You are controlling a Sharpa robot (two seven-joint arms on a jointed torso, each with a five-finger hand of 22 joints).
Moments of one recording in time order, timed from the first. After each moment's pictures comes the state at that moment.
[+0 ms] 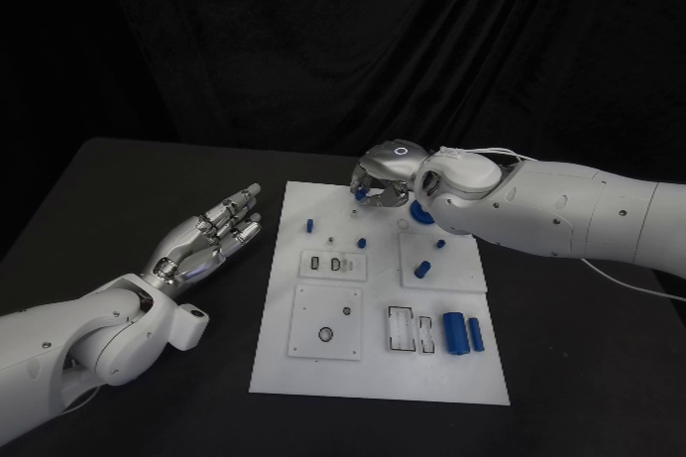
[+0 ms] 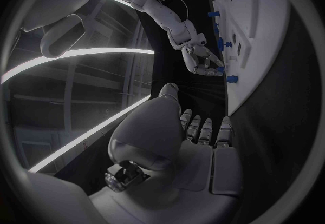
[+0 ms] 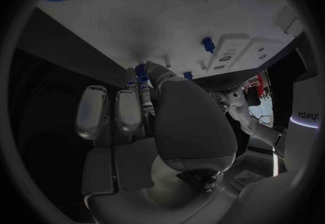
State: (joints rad) left arm 1.25 -0.99 -0.21 1.58 -0.33 -0.16 0.68; left_hand 1.48 0.21 -0.23 0.28 0.57 0.20 -0.03 0.03 0.03 0.03 0.01 0.08 0.02 0.00 0.03 0.00 0.00 0.16 0.00 0.16 0.01 0.00; right arm 1.49 -0.59 -0.25 1.21 -1.67 -0.35 0.00; right_hand 1.43 -0.11 0.32 0.15 0.28 1.06 0.06 0.16 0.16 1.20 0.02 0.11 0.08 1.47 -0.08 1.26 1.02 0.09 1.38 0.03 1.32 1.22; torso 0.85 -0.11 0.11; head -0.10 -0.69
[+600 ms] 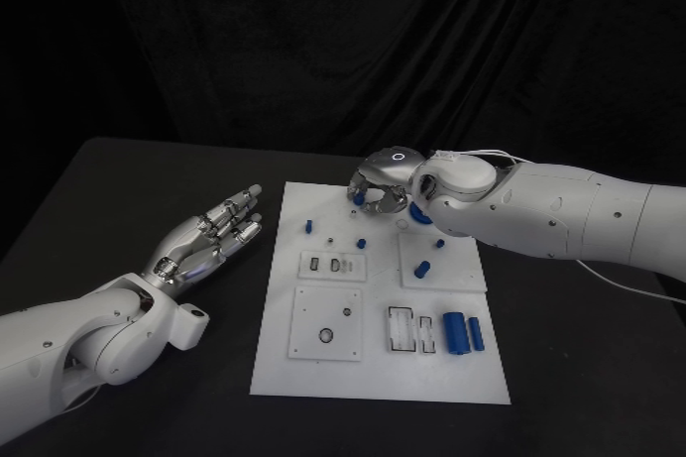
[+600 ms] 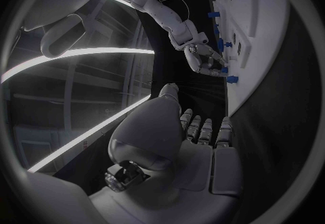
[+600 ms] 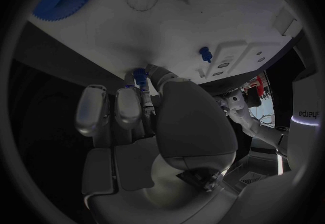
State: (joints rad) left arm 1.25 -0.98 -0.21 1.58 -0.33 -0.15 0.68; left_hand 1.48 0.21 -0.23 0.28 0.57 0.21 -0.02 0.03 0.03 0.03 0.01 0.08 0.02 0.00 0.03 0.00 0.00 0.16 0.00 0.16 0.01 0.00; right arm 1.48 -0.58 -0.25 1.20 -1.67 -0.28 0.00; right_hand 1.38 -0.14 0.33 0.16 0.28 0.86 0.01 0.07 0.25 1.00 0.05 0.06 0.07 1.45 -0.05 1.24 0.99 0.09 1.36 0.06 1.30 1.21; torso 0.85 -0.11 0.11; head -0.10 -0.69
